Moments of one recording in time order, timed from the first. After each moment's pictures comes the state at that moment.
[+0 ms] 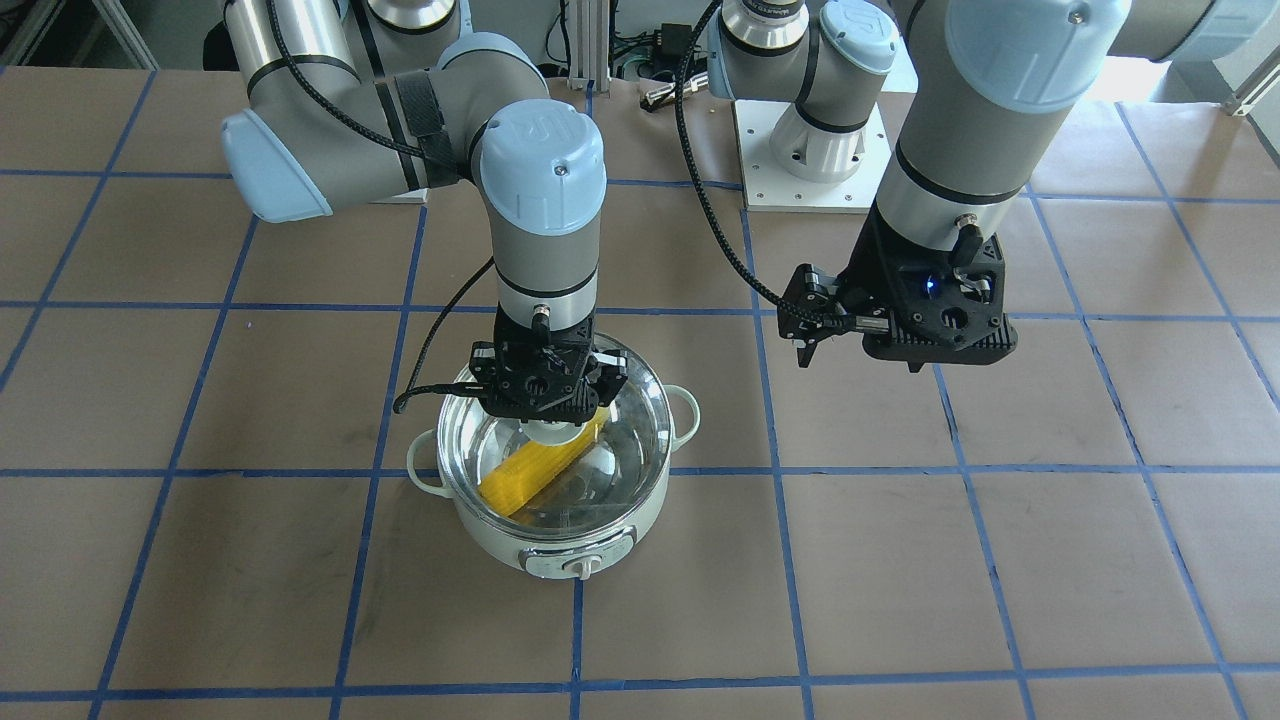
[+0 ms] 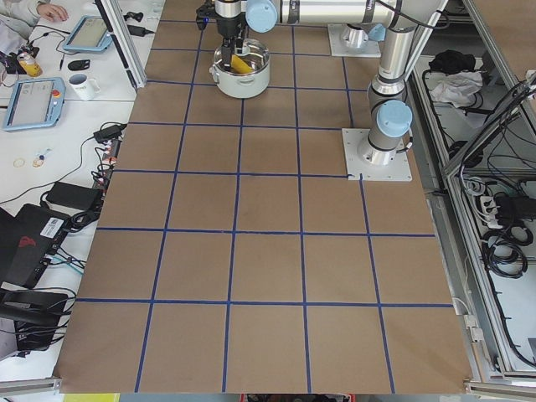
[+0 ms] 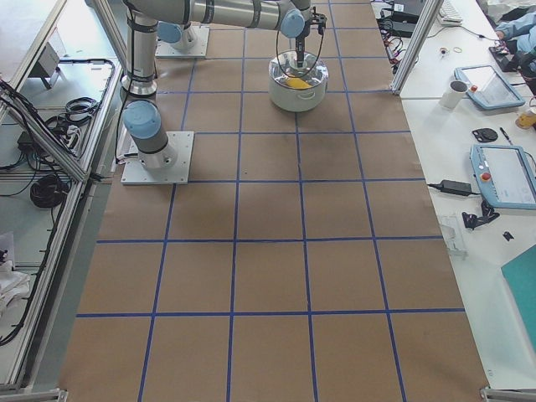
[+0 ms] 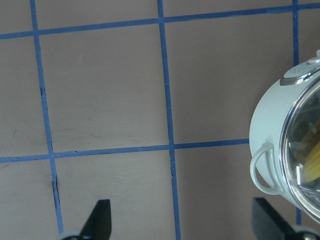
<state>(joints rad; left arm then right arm) -1.61 -1.74 -1.45 -1.46 1.61 0.03 1.94 -1.20 1.52 -1.97 -1.63 0.43</state>
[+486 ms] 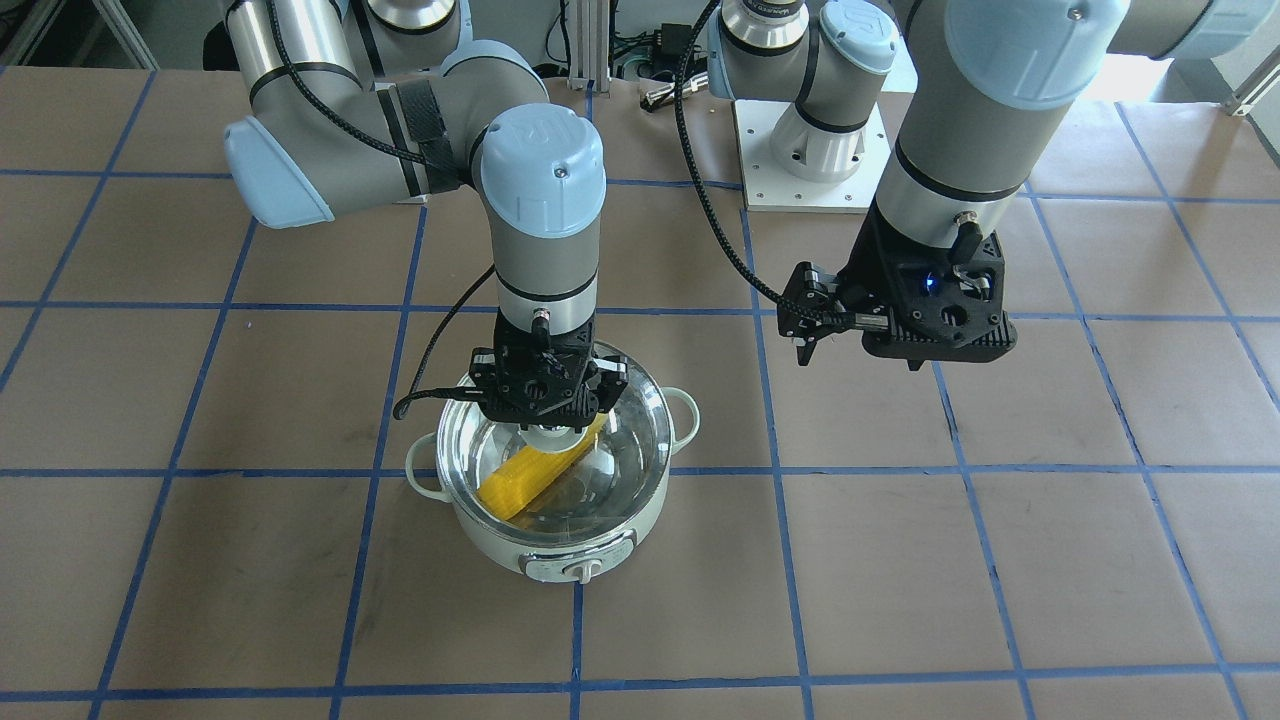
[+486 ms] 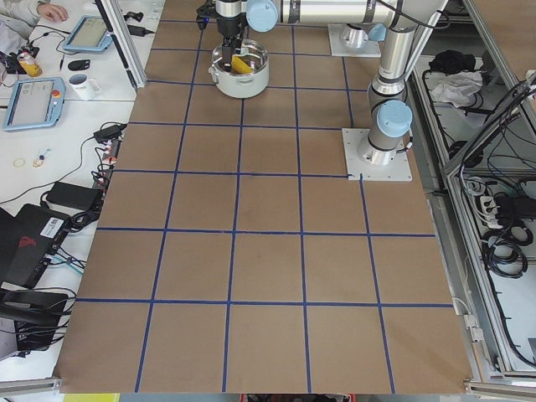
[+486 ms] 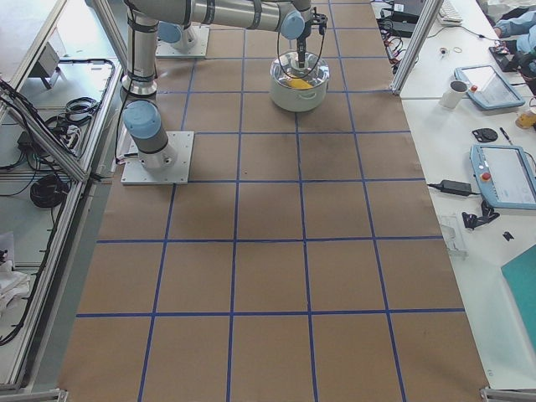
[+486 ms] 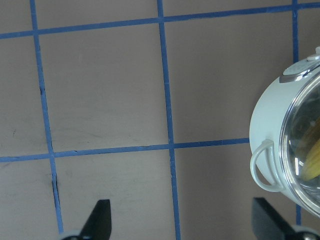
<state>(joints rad) -1.61 -1.74 -1.45 -1.47 1.61 0.03 1.94 -1.20 1.53 -2.01 -1.64 0.43</state>
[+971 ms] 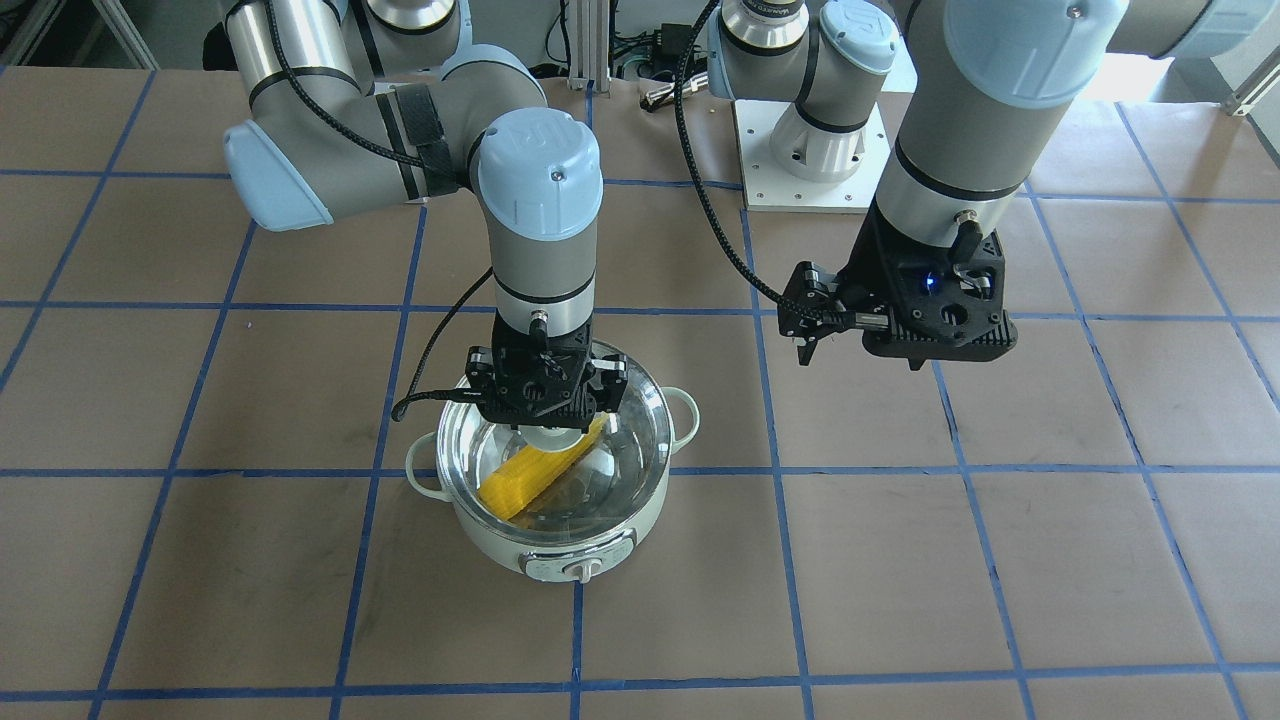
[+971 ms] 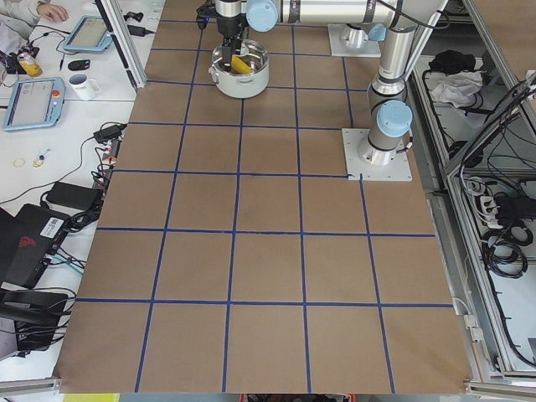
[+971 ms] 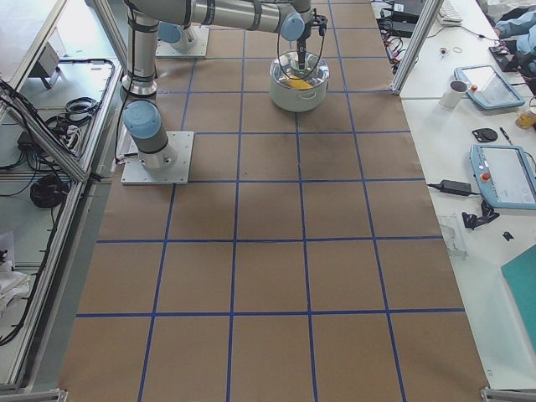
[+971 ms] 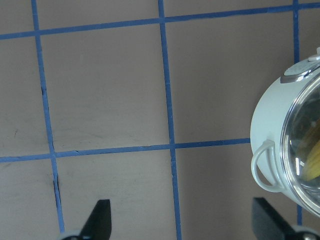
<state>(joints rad) -1.61 -1.74 -1.45 -1.47 1.62 0.03 1.94 -1.20 1.54 -2.02 -1.64 0.42</state>
